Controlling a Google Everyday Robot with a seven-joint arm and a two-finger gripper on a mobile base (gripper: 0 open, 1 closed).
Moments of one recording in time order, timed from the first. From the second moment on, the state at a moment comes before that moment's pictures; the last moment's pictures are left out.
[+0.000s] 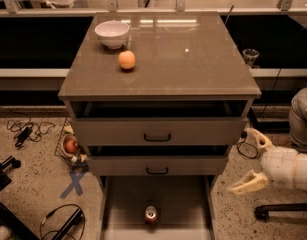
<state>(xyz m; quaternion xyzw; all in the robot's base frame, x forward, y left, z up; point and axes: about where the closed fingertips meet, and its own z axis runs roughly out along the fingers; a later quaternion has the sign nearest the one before) 0.463 -0.241 0.701 -0.48 0.71 0.17 0.49</state>
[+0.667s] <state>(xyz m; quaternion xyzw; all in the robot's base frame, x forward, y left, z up) 0.468 -0.236 0.571 -0.43 0.70 0.21 0.53</state>
